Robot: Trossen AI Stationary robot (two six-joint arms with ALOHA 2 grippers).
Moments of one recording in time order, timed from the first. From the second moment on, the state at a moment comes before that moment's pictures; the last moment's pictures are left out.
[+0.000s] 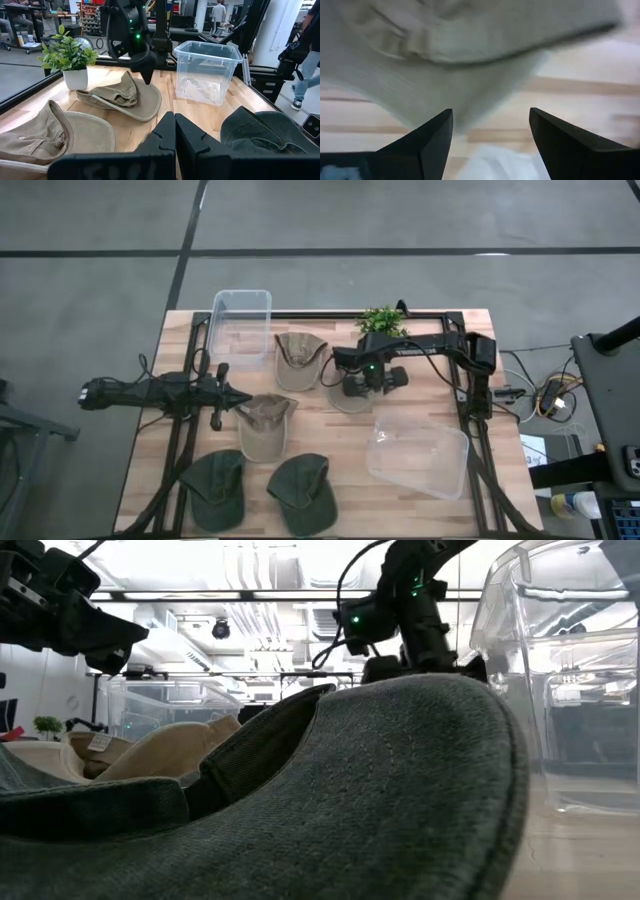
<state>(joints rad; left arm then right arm) -0.07 0.04 0.07 -0.15 -0.08 -0.09 -0.22 1.93 1.44 -1.22 -0.18 1.22</state>
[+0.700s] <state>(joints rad) -0.07 0.04 0.07 -0.15 -0.08 -0.09 -0.23 1.99 1.43 -1.12 -0.18 1.17</state>
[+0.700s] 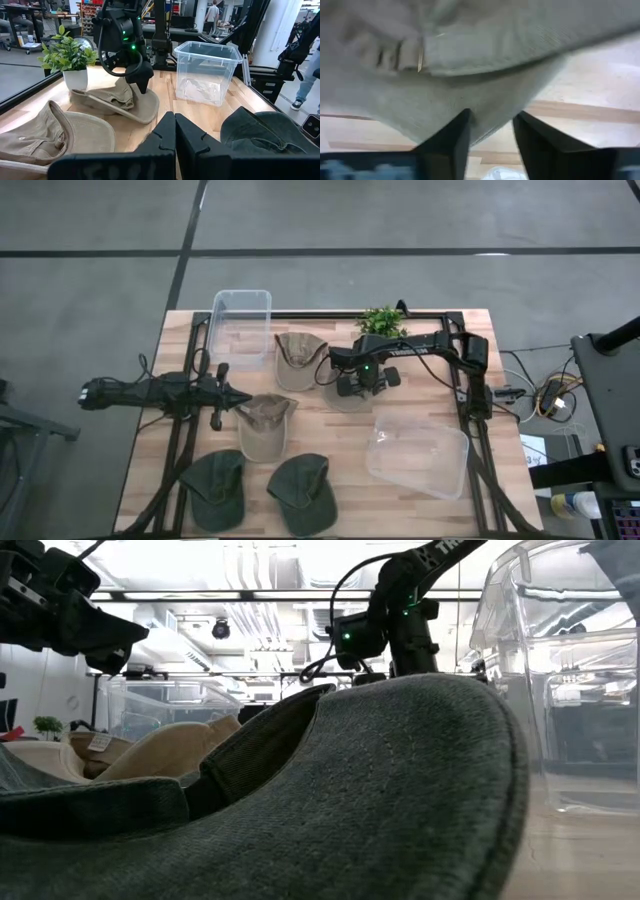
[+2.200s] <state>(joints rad) -0.07 0.04 0.07 -0.15 -0.08 -0.09 -0.22 1.55 1.83 -1.57 -0.06 0.62</state>
